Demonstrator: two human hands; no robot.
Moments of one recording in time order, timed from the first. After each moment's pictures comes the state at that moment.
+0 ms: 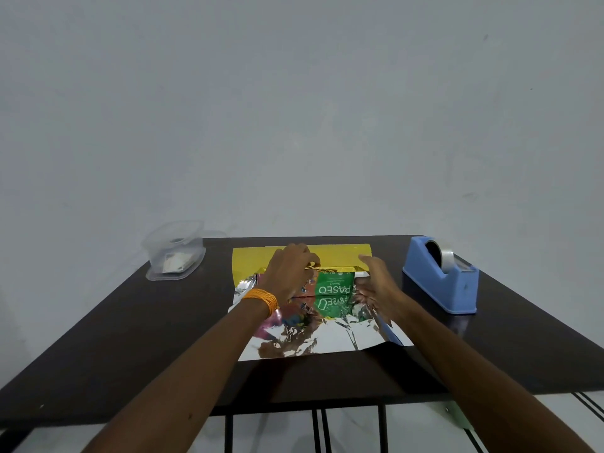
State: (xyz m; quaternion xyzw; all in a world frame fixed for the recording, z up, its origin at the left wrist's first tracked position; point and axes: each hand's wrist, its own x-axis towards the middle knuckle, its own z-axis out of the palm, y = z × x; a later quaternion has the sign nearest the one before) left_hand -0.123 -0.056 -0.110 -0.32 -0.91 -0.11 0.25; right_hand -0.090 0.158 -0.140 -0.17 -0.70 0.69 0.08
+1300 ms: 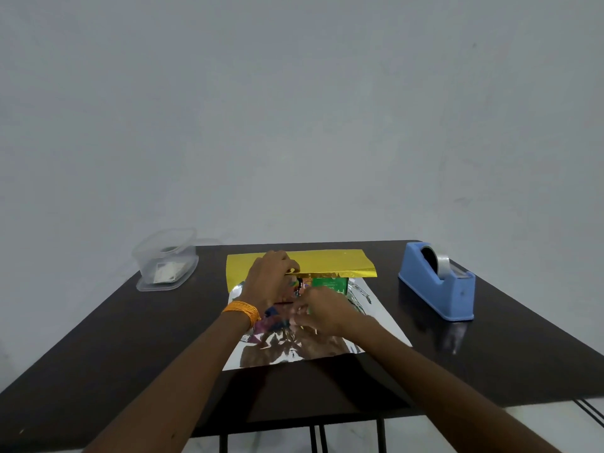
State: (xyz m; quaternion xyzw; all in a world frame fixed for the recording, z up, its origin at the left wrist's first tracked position) left_hand -0.140 -0.078 -0.115 -0.29 -0.91 -0.10 0.27; right_hand -0.073 0.077 -0.137 0.20 -0.97 0.11 0.11
